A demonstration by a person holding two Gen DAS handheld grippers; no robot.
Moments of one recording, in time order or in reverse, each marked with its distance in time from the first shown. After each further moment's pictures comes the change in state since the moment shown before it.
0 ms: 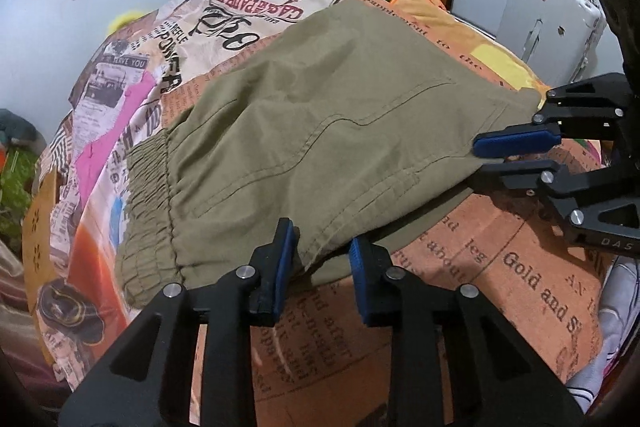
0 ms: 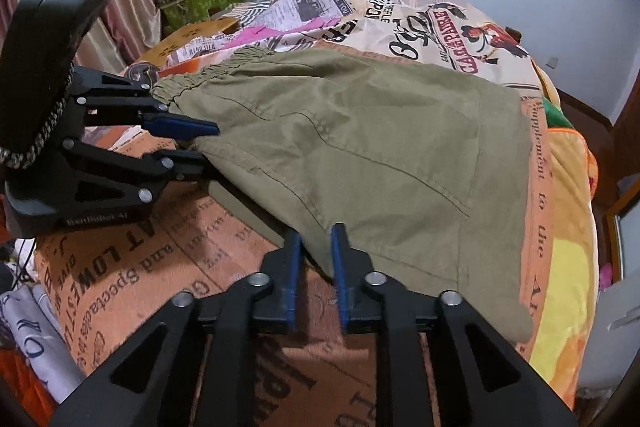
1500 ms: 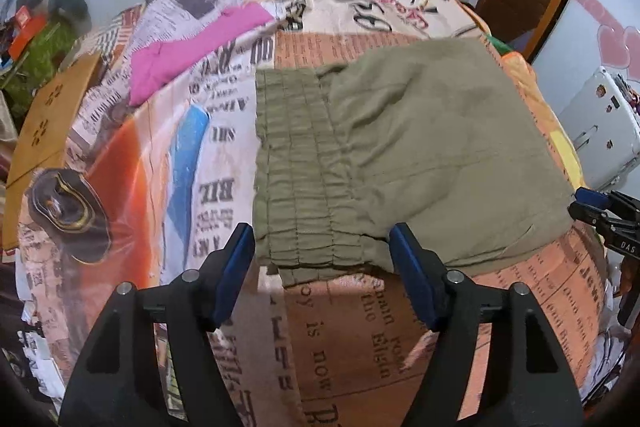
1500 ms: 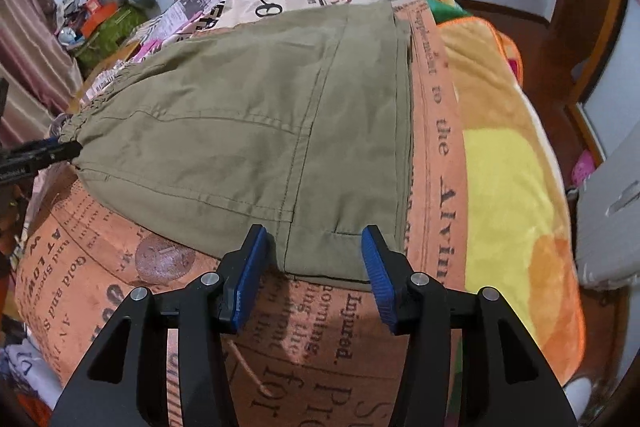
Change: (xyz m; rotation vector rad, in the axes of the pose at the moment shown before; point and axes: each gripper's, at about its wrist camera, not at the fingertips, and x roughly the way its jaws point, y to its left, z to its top) left arm -0.007 0.109 -0.028 -0.413 0.009 0.031; right arm -0.014 -0.086 -0.035 0.325 0.082 -0.131
